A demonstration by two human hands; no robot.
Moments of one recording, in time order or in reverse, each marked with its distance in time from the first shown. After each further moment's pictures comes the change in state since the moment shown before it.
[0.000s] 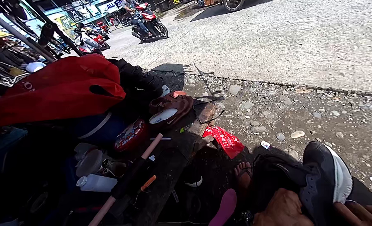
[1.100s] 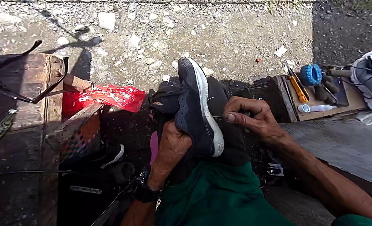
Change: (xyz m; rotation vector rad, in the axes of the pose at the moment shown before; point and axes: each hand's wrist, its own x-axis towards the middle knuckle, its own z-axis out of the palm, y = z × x) left_hand -0.003 -0.004 0.002 -0.045 0.063 0.025; right_hand -0.043 0.010 0.056 1.276 0.732 0.074
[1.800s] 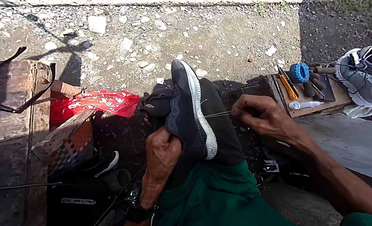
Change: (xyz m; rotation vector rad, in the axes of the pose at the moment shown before) left_hand -0.013 -0.003 -0.009 0.286 0.112 0.050; right_hand -0.013 -0.019 -0.032 -0.578 -0.051 0.090
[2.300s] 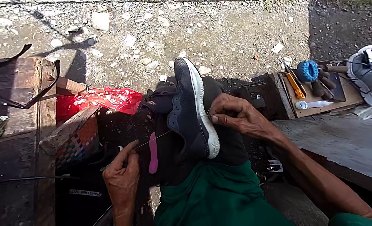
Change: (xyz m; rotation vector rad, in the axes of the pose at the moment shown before) left_hand -0.066 -0.052 -0.072 0.170 0.219 -0.279; right_hand 0.024 0.007 0.046 0.416 -0.100 -0.007
